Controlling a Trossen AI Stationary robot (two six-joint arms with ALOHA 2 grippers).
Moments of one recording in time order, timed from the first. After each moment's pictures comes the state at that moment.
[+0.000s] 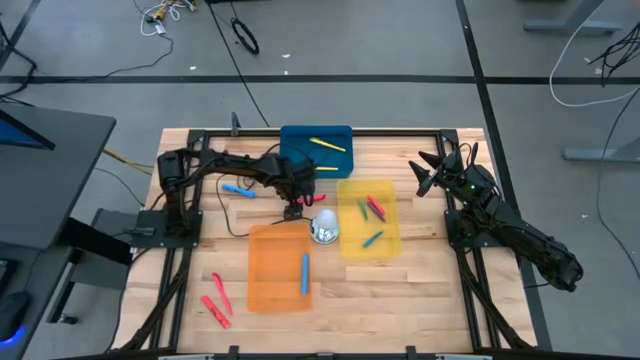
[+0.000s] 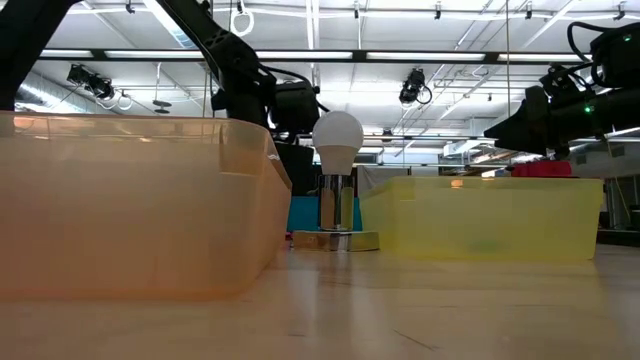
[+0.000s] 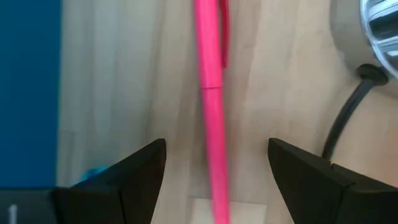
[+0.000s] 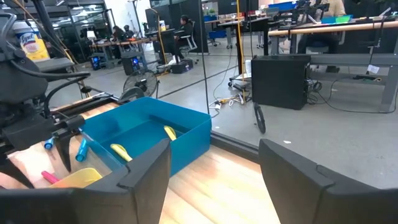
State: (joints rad) left arm 0.29 1.92 1.17 -0.52 0.02 0.18; right arm -0.75 0.09 0.02 0.01 0.00 0.13
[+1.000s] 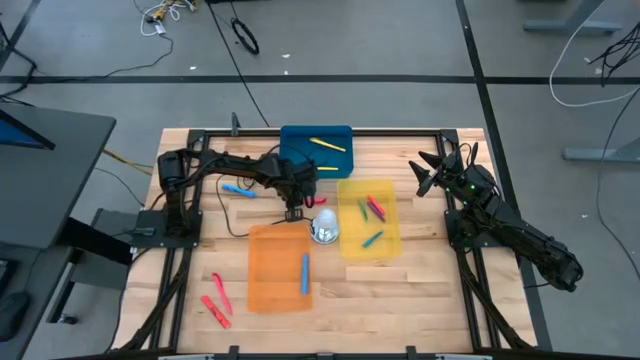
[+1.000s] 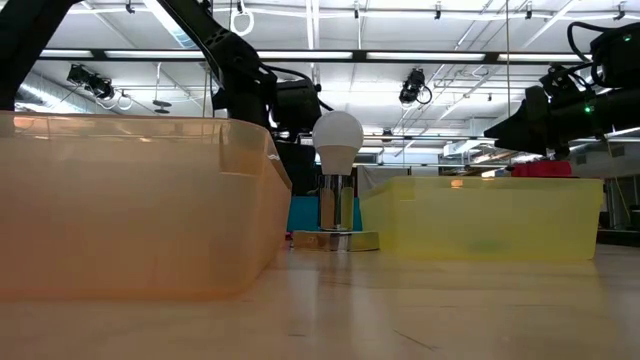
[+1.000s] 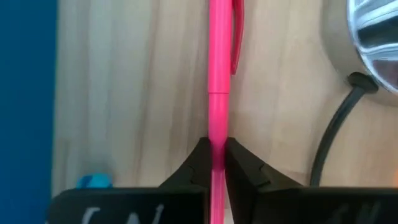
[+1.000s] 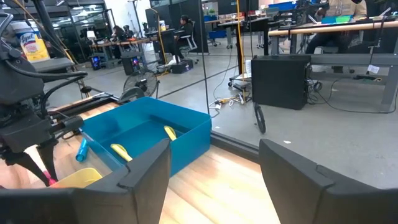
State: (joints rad) left arm 0.29 1.92 1.17 -0.51 0.01 0.17; right arm -0.75 0.09 0.02 0.01 0.00 0.13
